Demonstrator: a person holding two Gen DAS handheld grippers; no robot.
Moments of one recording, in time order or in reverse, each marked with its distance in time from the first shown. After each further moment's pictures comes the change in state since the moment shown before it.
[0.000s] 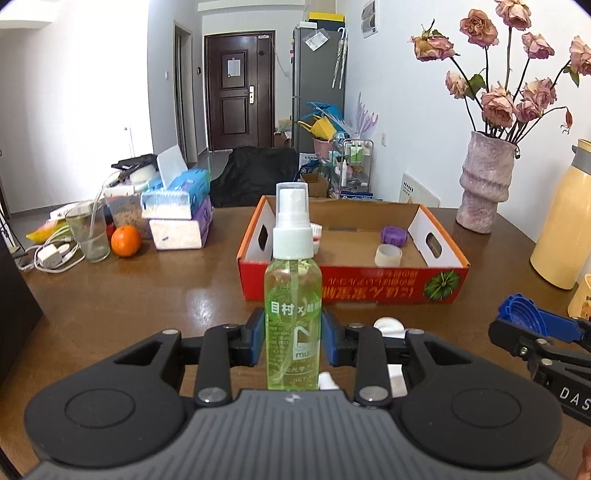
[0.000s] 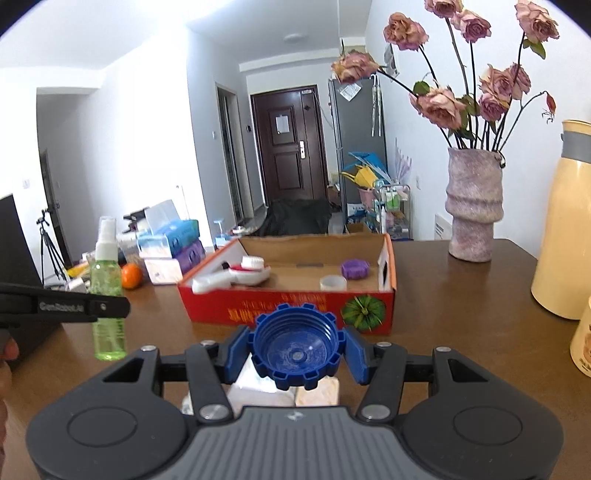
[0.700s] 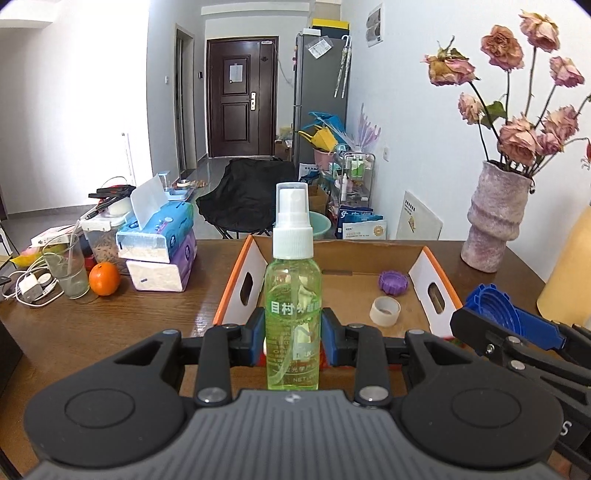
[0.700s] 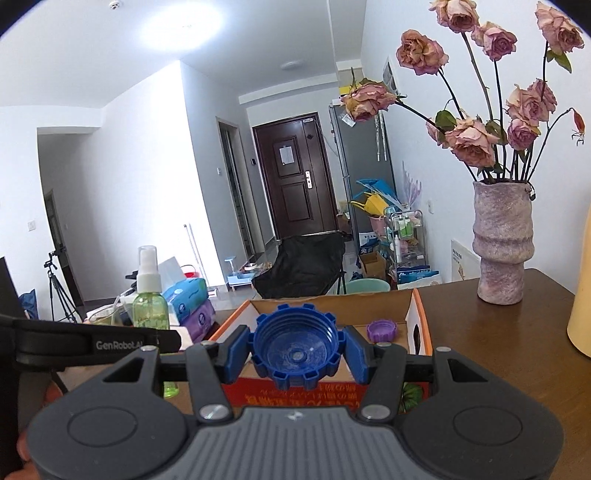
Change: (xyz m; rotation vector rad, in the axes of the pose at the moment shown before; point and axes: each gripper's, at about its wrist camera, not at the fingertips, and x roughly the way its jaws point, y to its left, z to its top) left arm 0.051 -0.015 0.070 -0.031 -0.017 -0.003; right arm 0.055 0.004 0.064 0.060 -0.102 0.043
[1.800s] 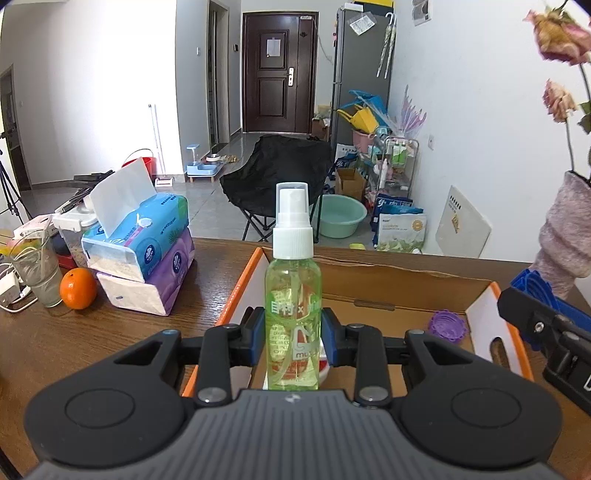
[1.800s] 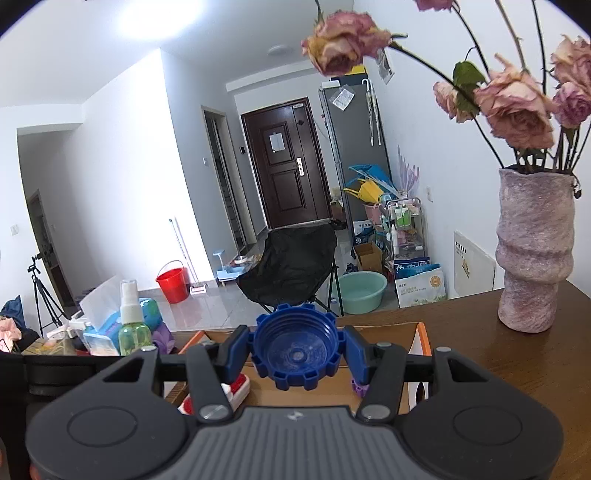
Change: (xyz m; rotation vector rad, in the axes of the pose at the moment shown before) left arm 0.148 -0.004 0.054 -0.071 0.086 0.118; right arm 0.144 -0.051 0.049 0.025 0.051 -0.011
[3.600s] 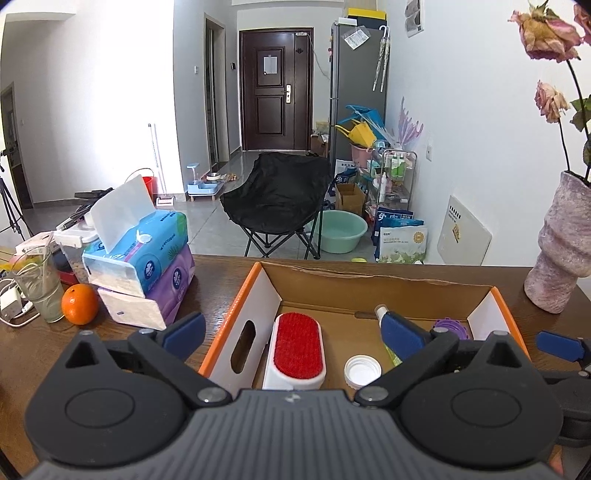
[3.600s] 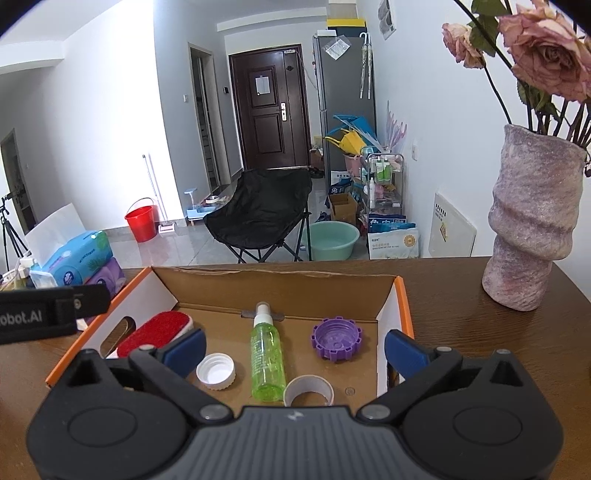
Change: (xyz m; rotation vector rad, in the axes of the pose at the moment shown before) left arm -0.009 -0.001 -0.007 0.024 -0.069 0.000; right arm 0.046 -0.010 -0.016 -0.086 0.189 -0.106
